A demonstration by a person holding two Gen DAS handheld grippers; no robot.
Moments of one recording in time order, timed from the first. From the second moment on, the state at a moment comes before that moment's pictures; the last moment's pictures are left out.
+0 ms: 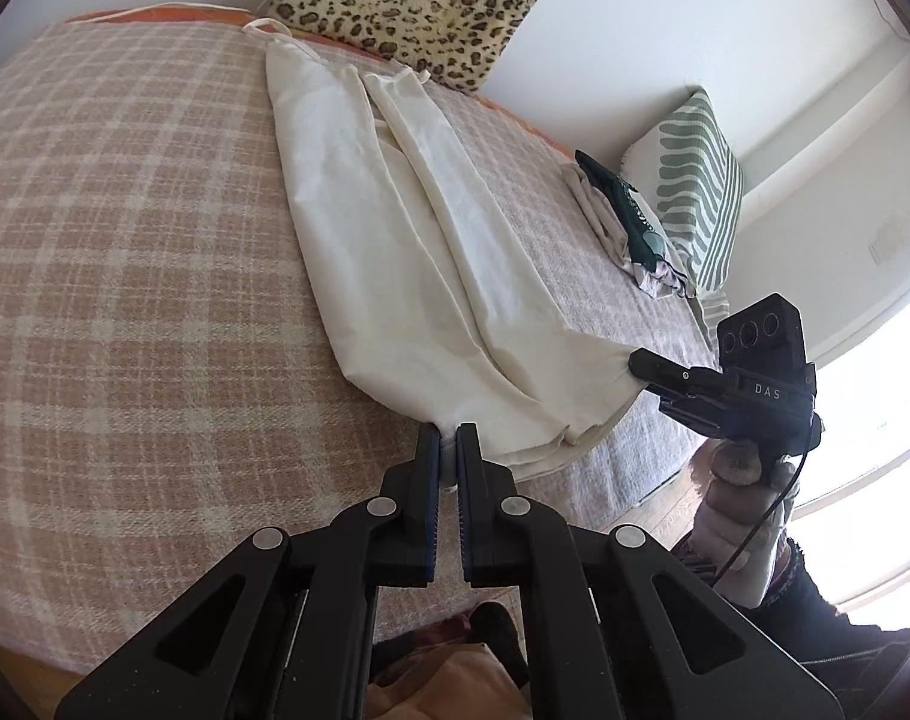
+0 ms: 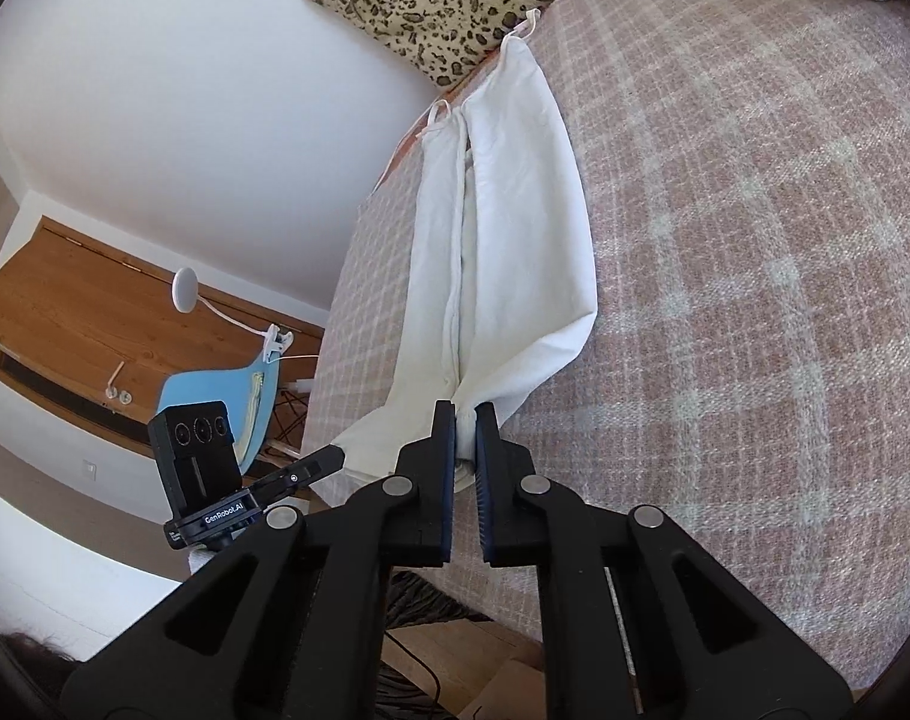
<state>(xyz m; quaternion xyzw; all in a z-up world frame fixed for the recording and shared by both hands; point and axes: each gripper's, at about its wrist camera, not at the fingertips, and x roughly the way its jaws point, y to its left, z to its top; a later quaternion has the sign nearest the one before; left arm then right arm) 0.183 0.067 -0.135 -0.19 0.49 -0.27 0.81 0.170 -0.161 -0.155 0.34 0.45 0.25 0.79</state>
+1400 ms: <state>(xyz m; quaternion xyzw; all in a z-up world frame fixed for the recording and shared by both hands) 0.291 0.107 -0.139 -0.24 0.48 -0.18 0.82 0.308 -0.162 -0.153 0.28 0.46 0.16 0.83</state>
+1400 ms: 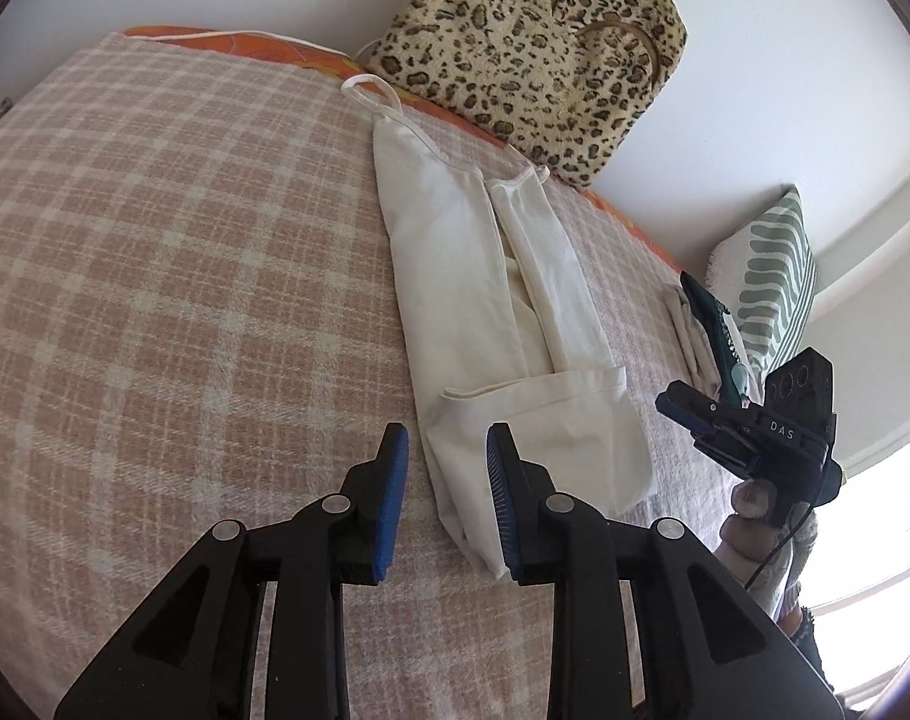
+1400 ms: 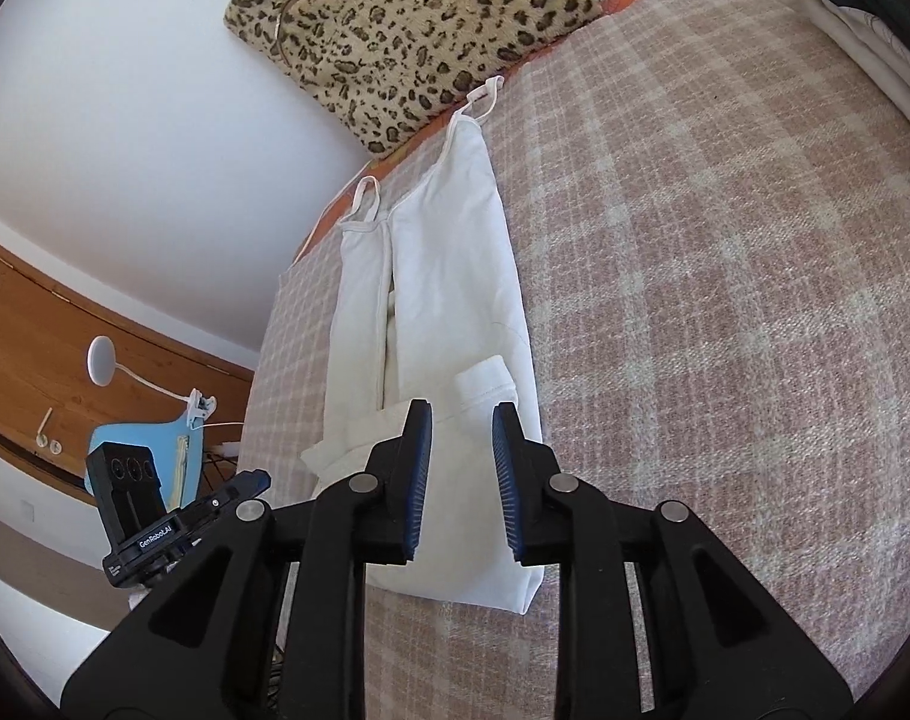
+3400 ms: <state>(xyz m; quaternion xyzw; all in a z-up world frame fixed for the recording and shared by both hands) 0.311 0.019 -0.162 0.07 0.43 -0.14 0.89 0.273 -0.072 -0.164 0.04 0.50 0.17 0.85</state>
